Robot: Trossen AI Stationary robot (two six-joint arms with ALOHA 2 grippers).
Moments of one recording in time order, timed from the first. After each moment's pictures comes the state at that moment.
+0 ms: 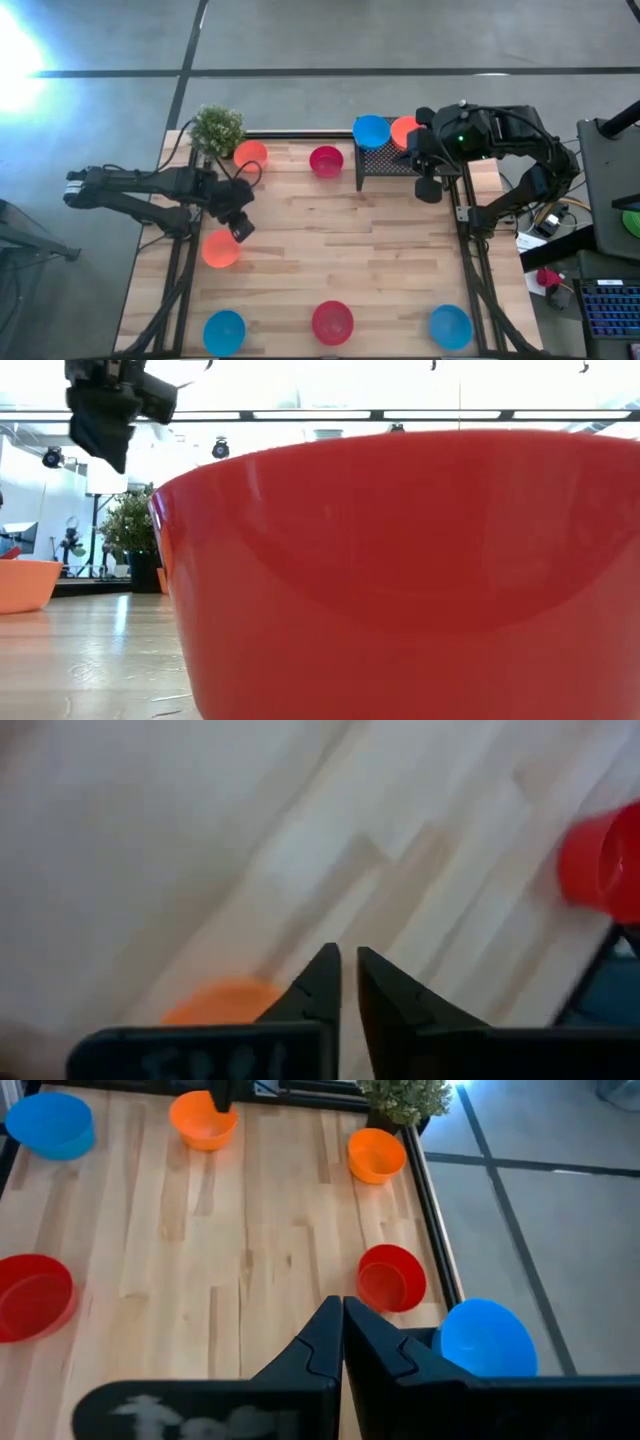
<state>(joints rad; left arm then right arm) 0.00 1.01 0.94 -1.07 0.12 -0.74 -0.02 1.44 2.09 -1.41 0.16 -0.06</state>
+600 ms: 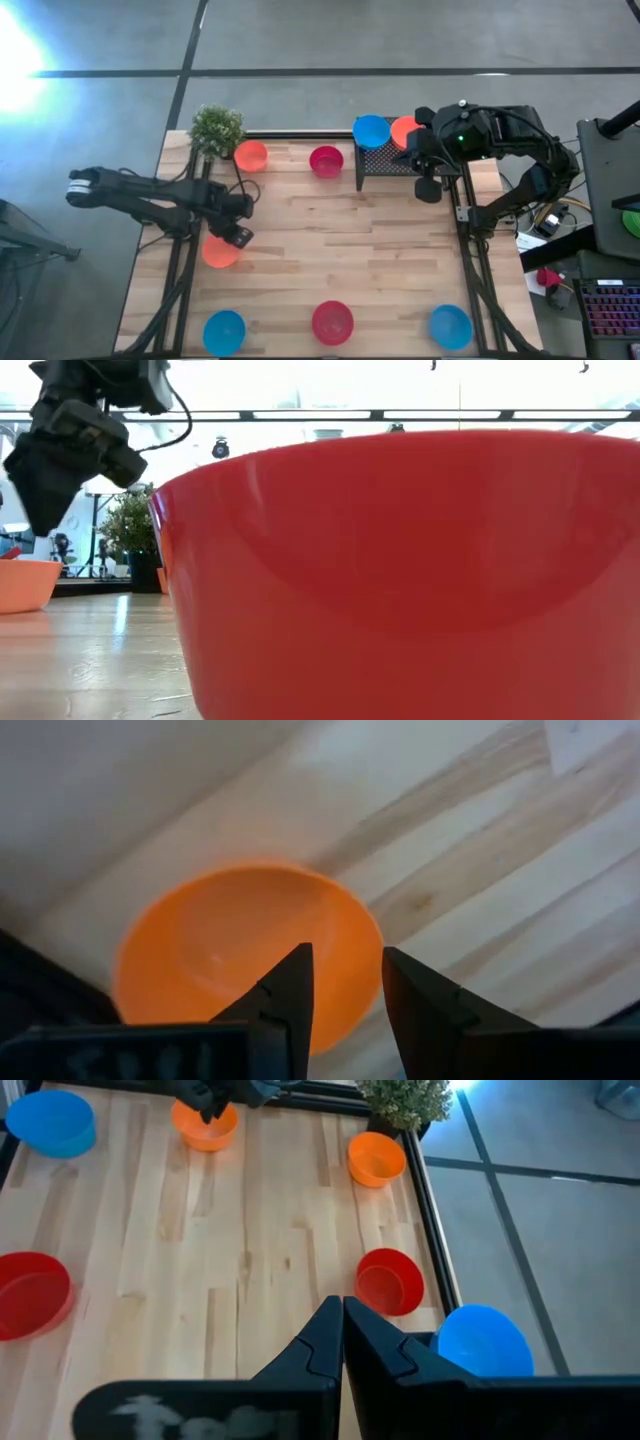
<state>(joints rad) 0.00 1.05 0.72 -1.06 0.25 -1.03 -0.02 1.44 2.09 -1.41 0.16 -0.08</state>
